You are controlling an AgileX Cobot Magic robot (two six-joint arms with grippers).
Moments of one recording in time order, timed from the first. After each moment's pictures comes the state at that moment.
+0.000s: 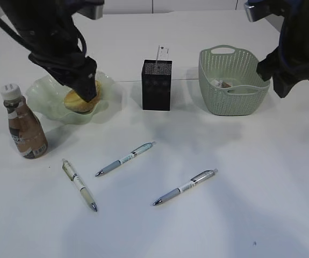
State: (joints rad) left arm -0.48 1.84 -1.67 -0.01 1.13 0.23; right arm 0.29 1.66 -1.49 -0.33 1.24 0.08
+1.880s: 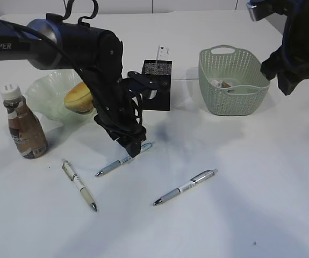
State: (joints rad) left arm -0.57 2.24 -1.76 -0.05 0.97 0.28; right arm 0.29 1.66 -1.49 -0.36 1.24 0.08
